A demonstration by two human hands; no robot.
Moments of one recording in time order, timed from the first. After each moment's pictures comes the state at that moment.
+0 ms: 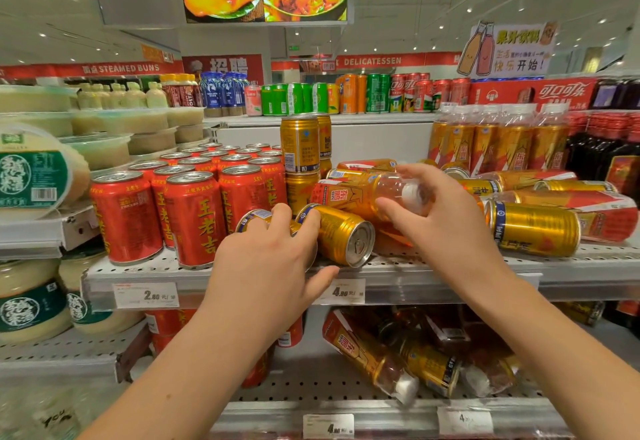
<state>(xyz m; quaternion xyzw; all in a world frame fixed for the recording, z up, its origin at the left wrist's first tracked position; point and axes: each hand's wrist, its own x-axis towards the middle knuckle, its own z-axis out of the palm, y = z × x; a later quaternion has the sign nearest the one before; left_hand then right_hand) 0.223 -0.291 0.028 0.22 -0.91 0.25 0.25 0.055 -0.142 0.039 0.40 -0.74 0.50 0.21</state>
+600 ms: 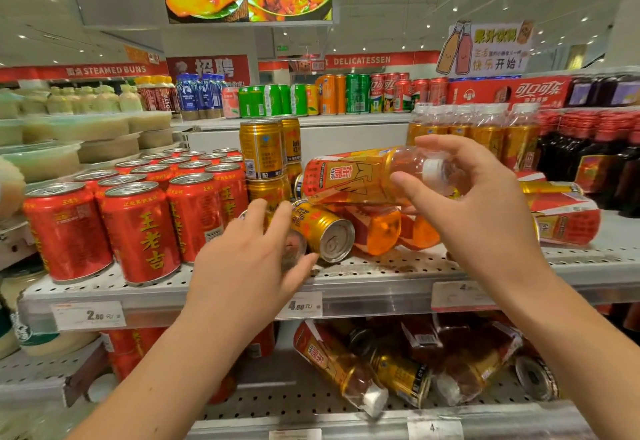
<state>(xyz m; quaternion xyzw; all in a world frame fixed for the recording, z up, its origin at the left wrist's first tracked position) 0.179 -0.287 0.023 0.21 -0.91 0.17 0.32 0.034 -0.086 0.062 0.38 -0.69 0.56 0.25</state>
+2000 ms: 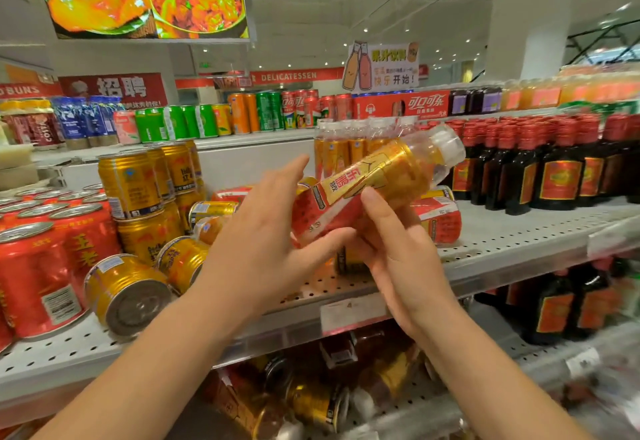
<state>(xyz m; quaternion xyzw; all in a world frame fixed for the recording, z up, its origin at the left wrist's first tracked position) 0.074 -0.197 0.064 -0.05 -0.91 -0.13 0.39 -0.001 -0.041 0.028 0.28 -0.44 0.85 -0.06</state>
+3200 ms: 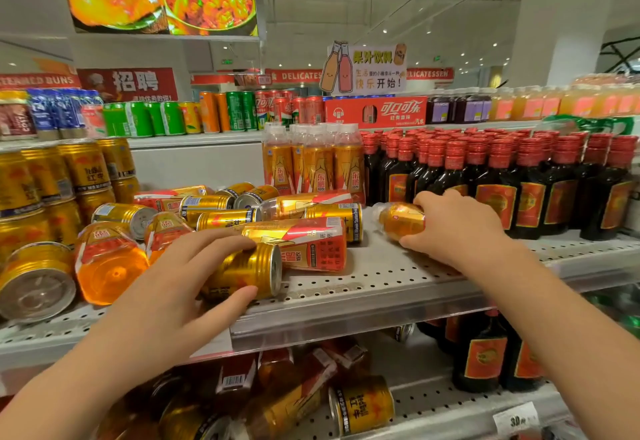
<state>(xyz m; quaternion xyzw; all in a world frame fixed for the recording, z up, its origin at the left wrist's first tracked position) 0.021 -0.107 0.025 -0.02 -0.94 -0.09 0.33 -0.207 0.158 0.066 0.20 -0.97 0.03 0.16</state>
